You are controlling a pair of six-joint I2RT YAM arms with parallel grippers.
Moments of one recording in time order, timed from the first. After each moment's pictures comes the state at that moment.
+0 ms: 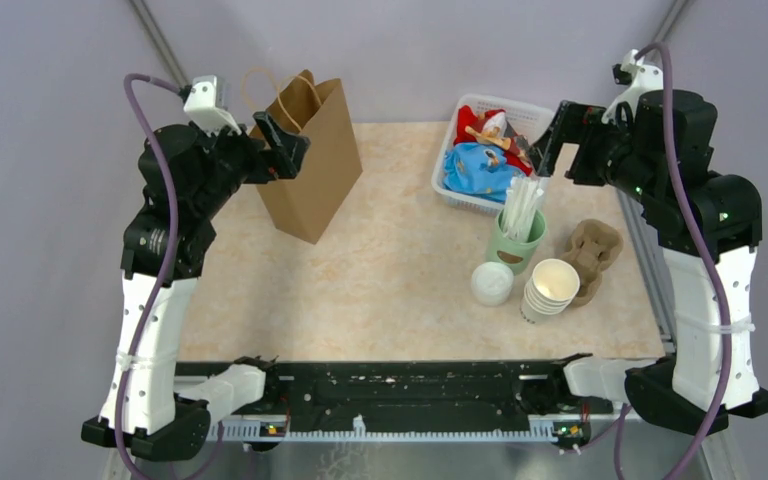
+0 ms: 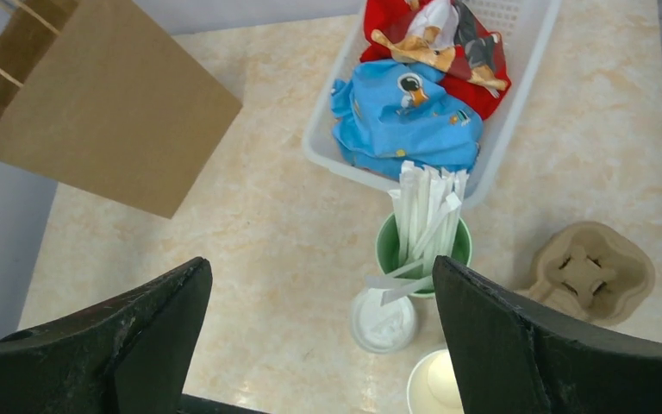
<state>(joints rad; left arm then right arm) -0.23 1.08 1.63 -0.66 0.13 -0.32 0.31 1.24 2.04 -1.18 0.05 0.32</state>
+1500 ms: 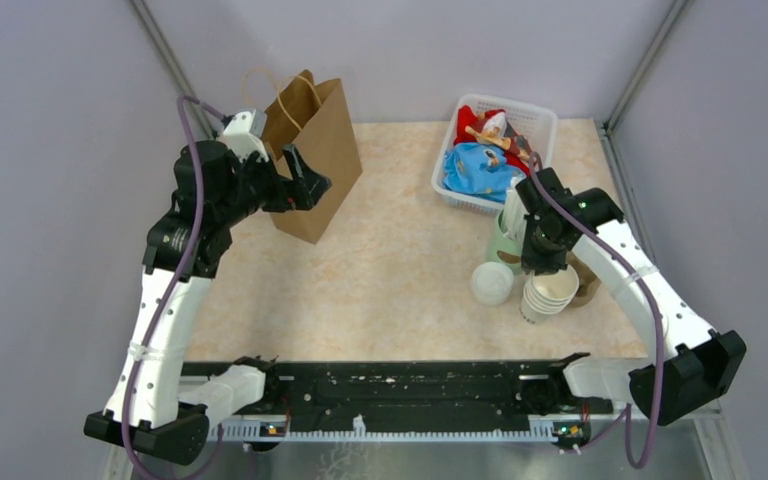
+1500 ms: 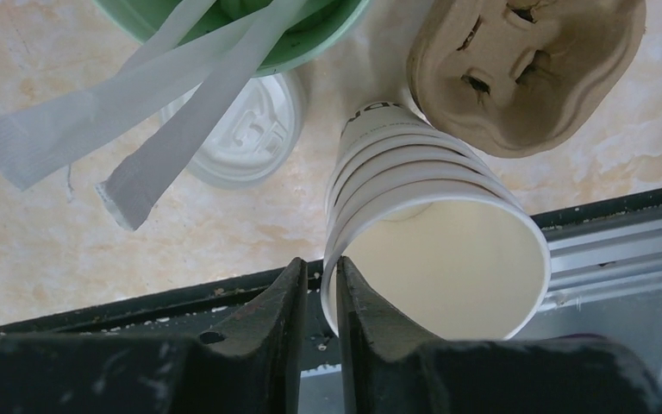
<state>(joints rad) -0.24 1.05 1.45 -0.73 0.28 -0.34 0.41 1.23 1.28 -1.33 0.23 0.60</state>
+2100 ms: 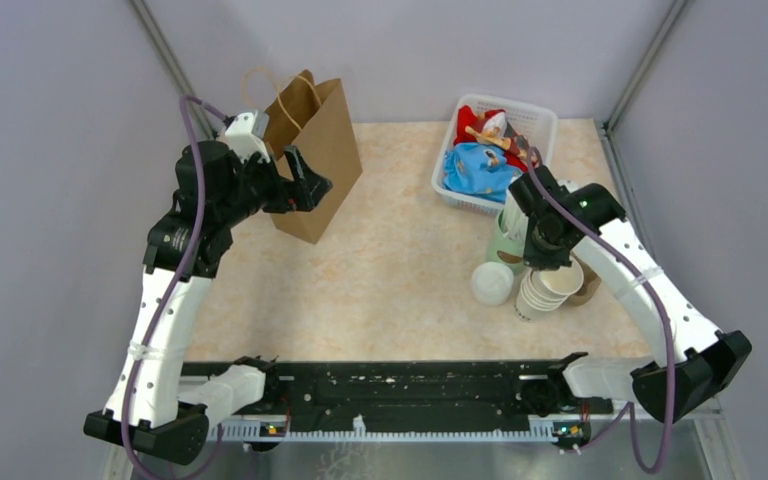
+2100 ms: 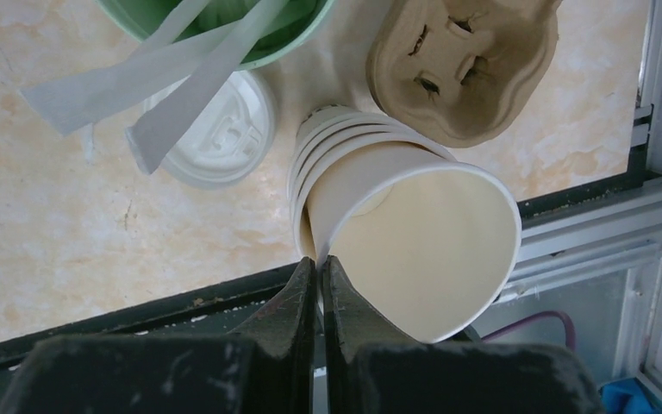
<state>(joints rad) -0.24 1.05 1.45 -0.74 0.28 -0.33 0.49 1.24 1.38 -1.42 0.36 0.66</state>
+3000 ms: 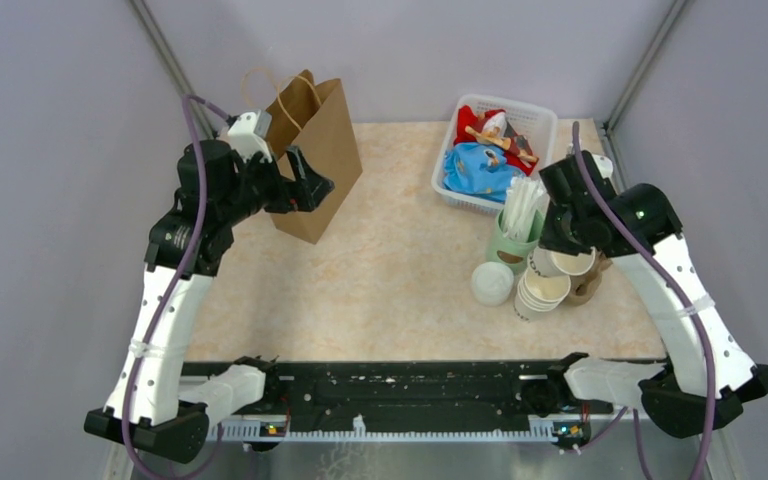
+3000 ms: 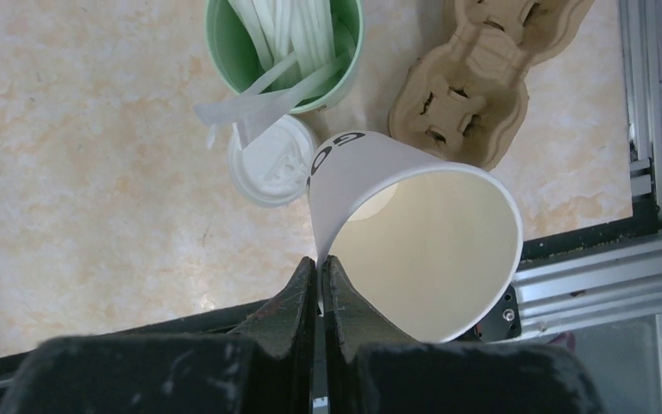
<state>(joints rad) -0.25 1.06 1.45 -0.74 0.30 -0.33 0.53 1.18 1.62 -1.49 0.41 0.67</state>
